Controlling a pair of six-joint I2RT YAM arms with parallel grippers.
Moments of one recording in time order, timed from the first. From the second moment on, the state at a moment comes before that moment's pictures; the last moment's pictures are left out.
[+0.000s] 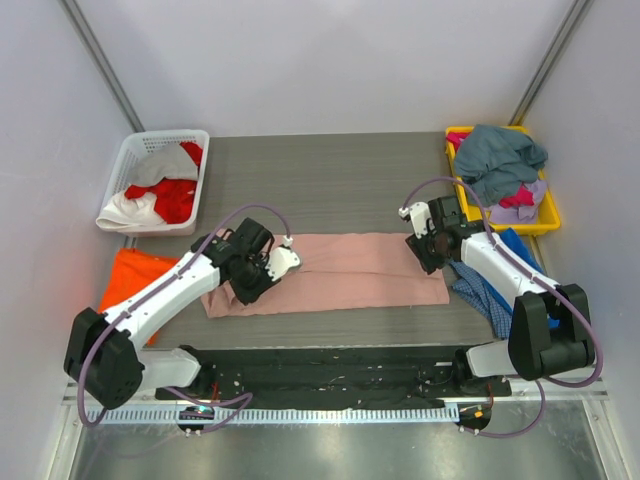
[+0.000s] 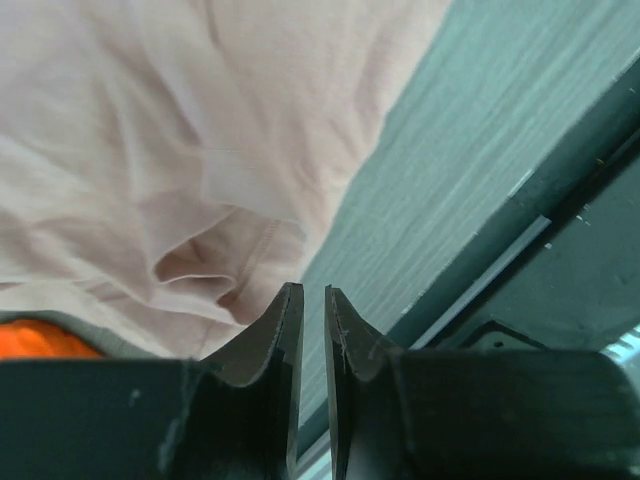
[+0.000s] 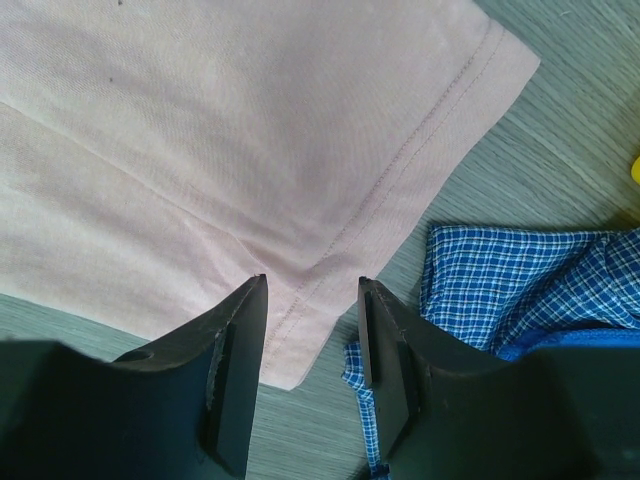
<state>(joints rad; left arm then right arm) -0.59 1.27 0.93 -0.97 0.13 0.45 0.21 1.37 0.87 -0.61 -0.01 -0.39</state>
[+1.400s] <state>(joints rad) -0.56 1.49 0.91 -0.73 0.14 0.60 0.22 1.33 0.83 -0.62 0.02 -0.39</state>
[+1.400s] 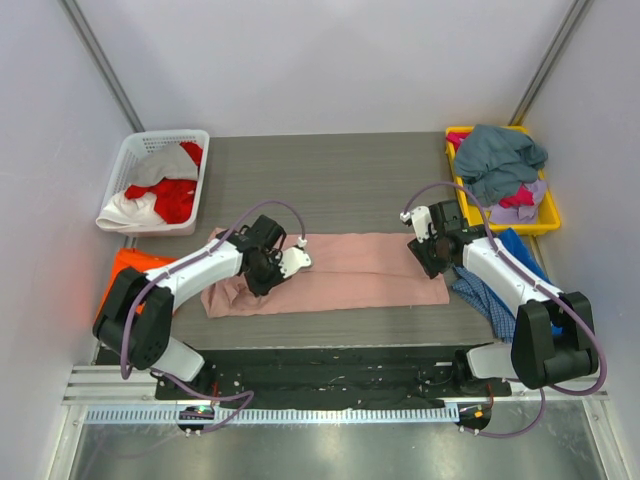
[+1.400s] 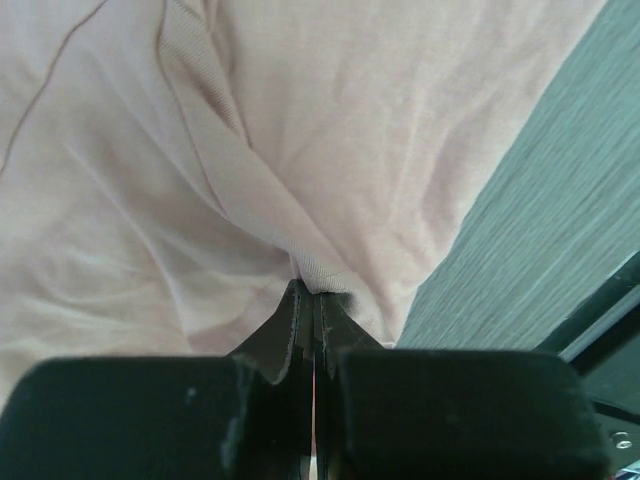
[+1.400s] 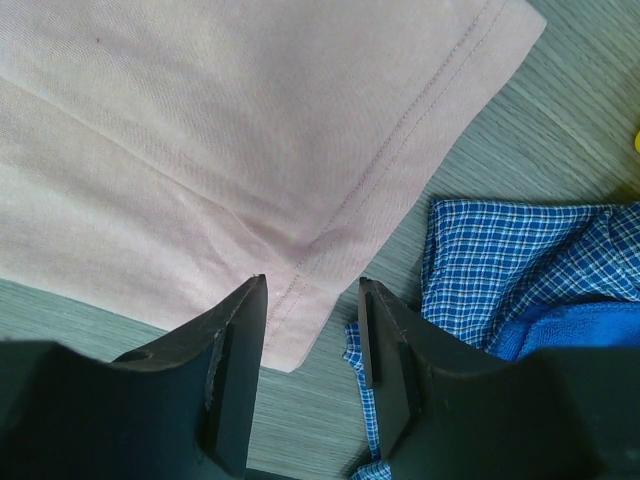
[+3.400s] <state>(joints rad) -0.51 1.04 0.63 -0.68 -0.03 0.63 0.22 1.33 0.80 -0.62 0.02 -0.39</state>
